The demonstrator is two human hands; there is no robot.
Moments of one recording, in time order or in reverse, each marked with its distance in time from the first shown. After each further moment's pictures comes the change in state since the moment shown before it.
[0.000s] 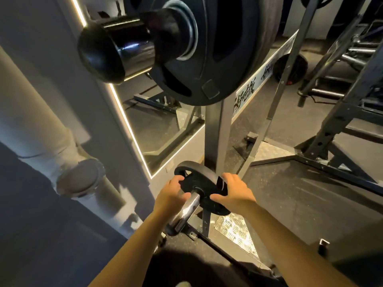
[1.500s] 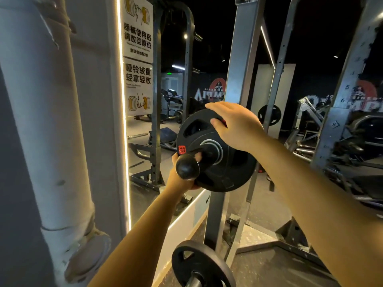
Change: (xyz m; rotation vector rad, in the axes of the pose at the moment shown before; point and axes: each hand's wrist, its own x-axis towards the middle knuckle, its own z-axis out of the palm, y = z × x) left_hand 0.014 0.159 -0.202 -0.878 0.116 0.339; right_hand -0.077 -0.250 -0.288 -0.468 0.909 -0.706
